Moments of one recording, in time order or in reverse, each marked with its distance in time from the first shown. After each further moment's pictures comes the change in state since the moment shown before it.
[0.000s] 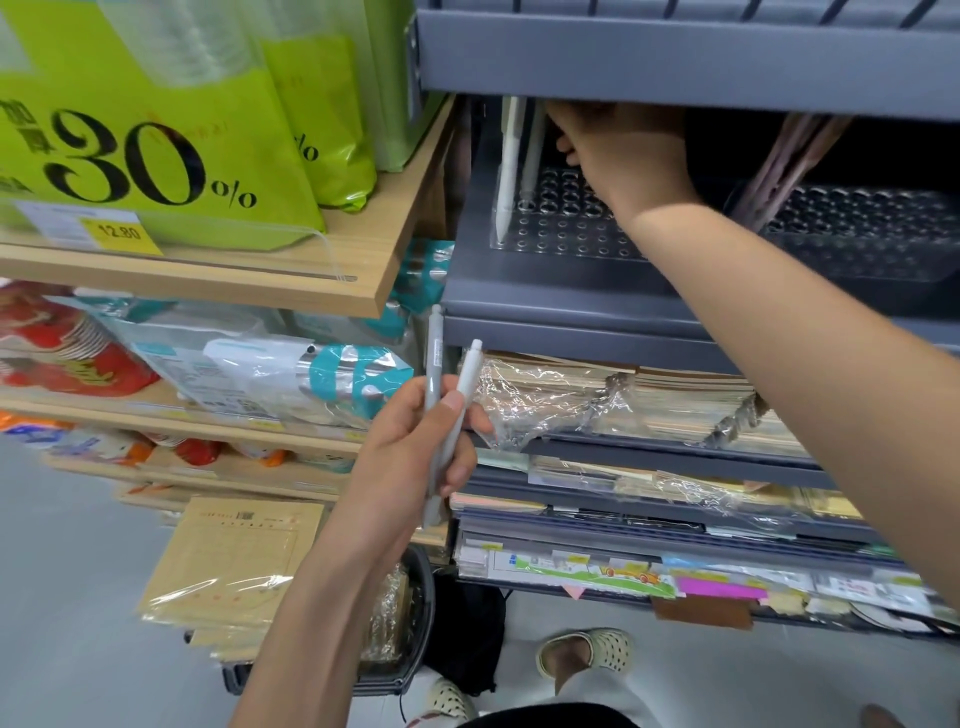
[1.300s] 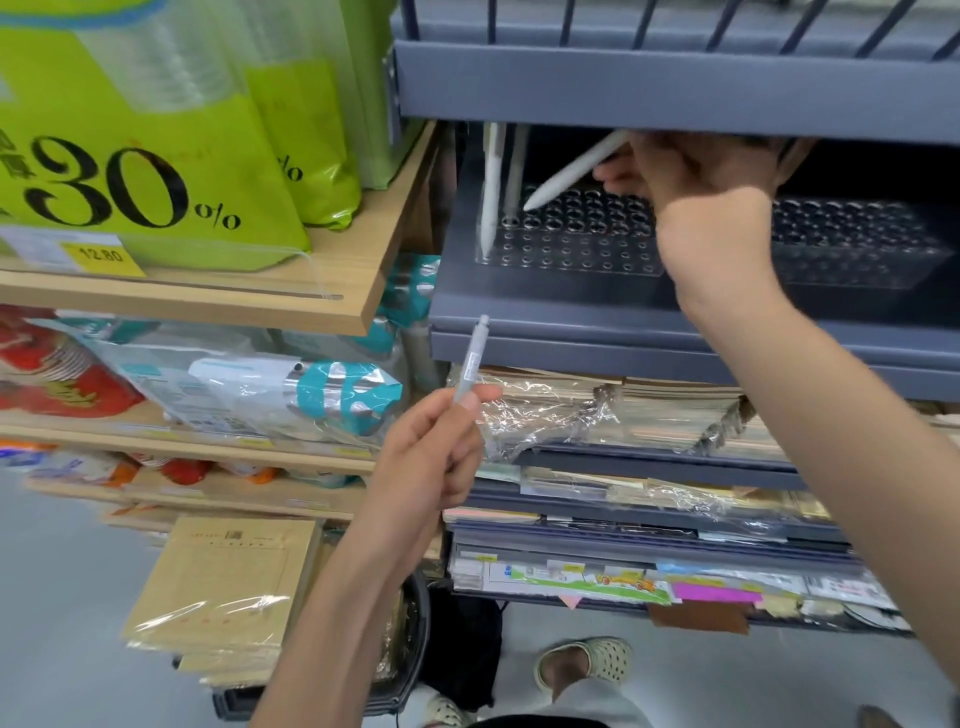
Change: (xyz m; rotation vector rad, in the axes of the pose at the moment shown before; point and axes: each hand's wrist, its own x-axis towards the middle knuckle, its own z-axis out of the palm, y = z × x) left_hand 0.011 -0.004 0.012 -0.028 -0.046 -0.057; right_hand -0.051 0.025 -0.036 0.687 0.186 -0.124
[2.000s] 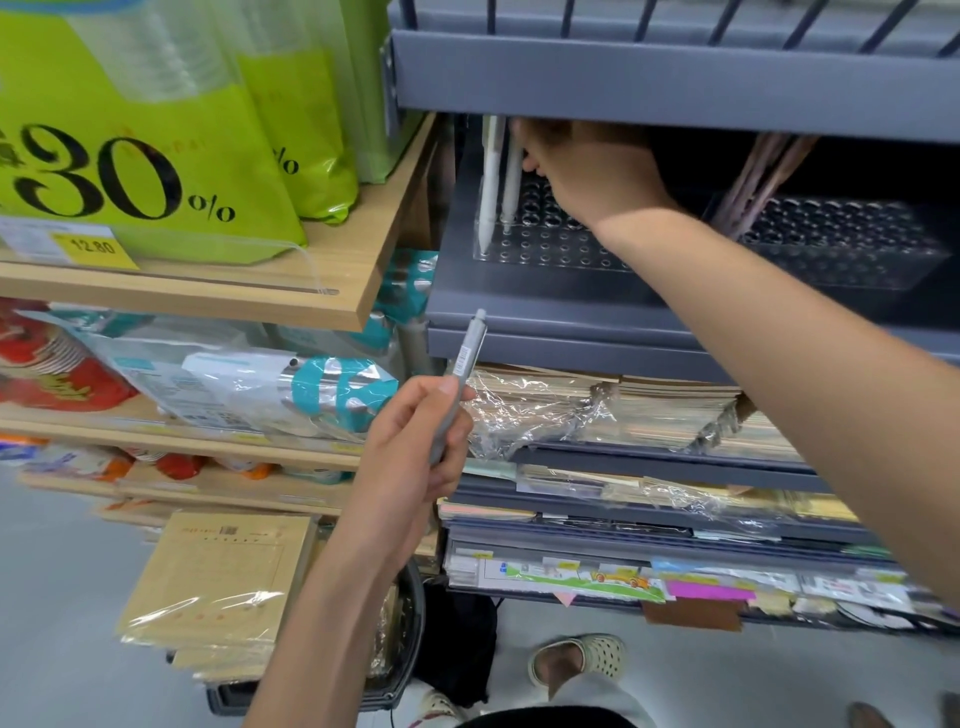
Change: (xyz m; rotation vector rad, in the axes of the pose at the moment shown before) left_hand 0.004 -0.001 -0.006 -0.052 0.020 0.056; right_hand 0.038 0.003 0.052 -0.825 -0.294 0.059
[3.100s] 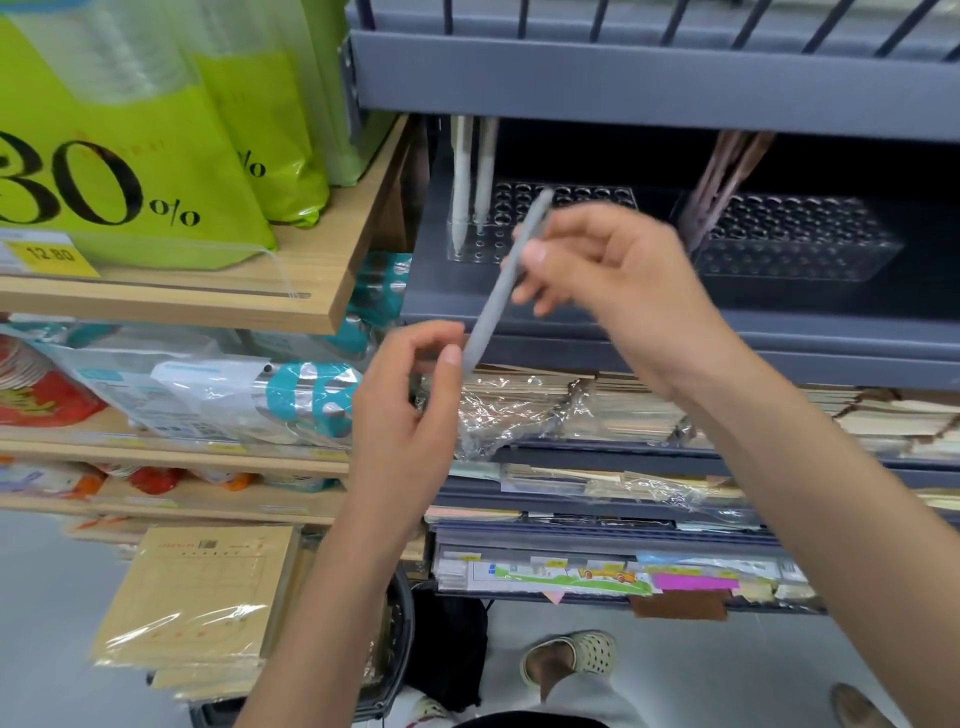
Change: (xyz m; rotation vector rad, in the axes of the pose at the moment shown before) left_hand 0.014 0.014 0.028 0.707 0.220 0.588; right_hand -0.105 0.021 -0.019 0.790 -0.151 -0.006
